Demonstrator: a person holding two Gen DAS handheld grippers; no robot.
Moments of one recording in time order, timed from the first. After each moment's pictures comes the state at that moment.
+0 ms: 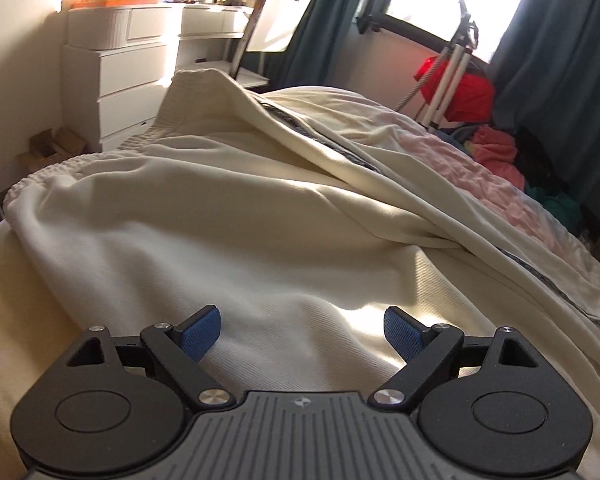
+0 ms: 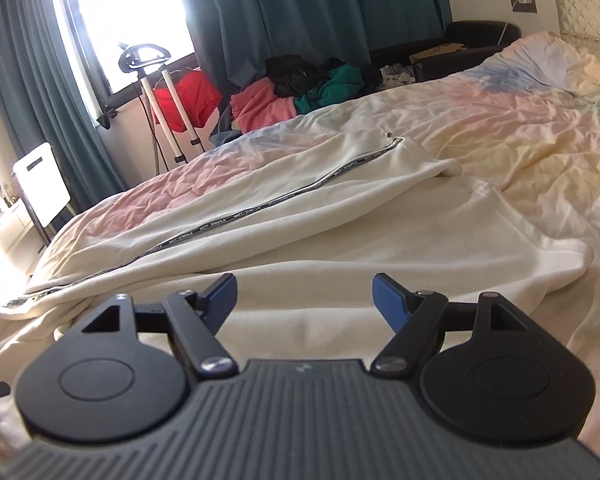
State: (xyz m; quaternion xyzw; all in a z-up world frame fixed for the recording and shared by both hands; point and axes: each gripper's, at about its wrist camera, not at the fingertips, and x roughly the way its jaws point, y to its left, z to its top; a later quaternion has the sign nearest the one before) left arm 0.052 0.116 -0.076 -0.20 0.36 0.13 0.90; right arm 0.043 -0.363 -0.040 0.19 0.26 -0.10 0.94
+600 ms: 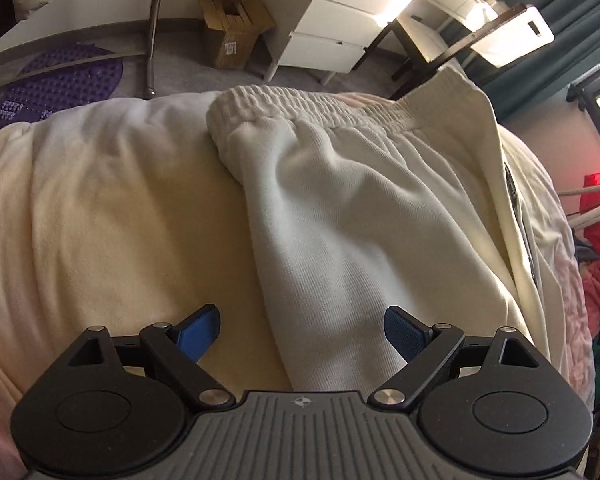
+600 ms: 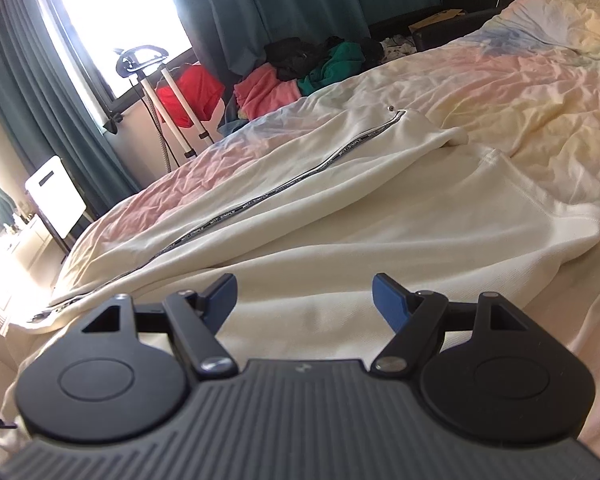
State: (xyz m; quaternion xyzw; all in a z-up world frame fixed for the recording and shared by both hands) left arm 0.034 0.243 -0.082 -0.42 0.42 0.28 0.75; right arm 0.045 -0.379 -0.044 0.25 0.28 -0.08 0.93
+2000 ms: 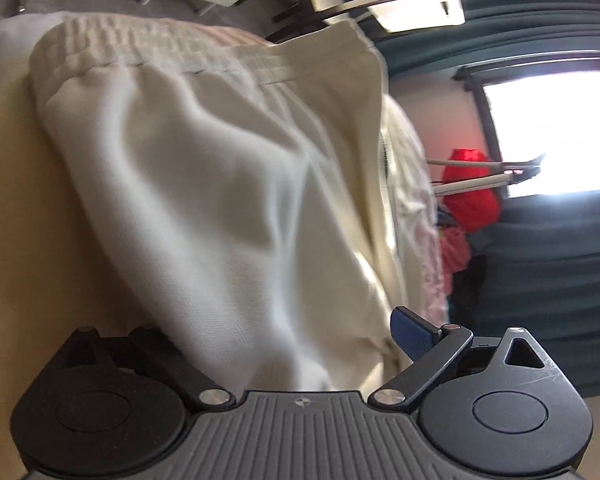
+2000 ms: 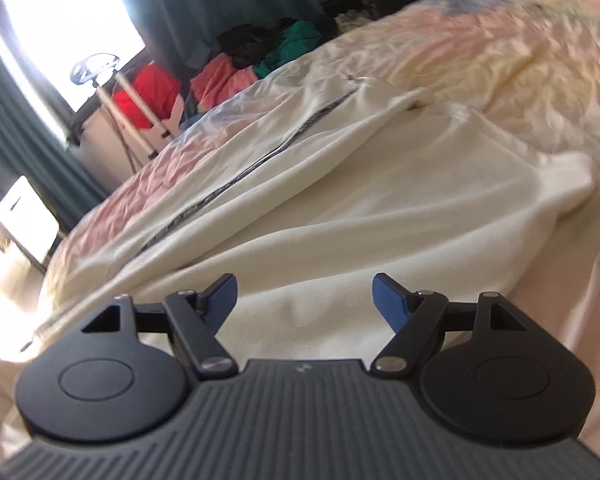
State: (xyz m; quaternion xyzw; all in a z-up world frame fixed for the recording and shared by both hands) left arm 0.047 0.256 -0.107 -0.56 0.38 0.09 0.73; right arm 0.054 -0.402 -0.067 0.33 0.30 -0.13 0.89
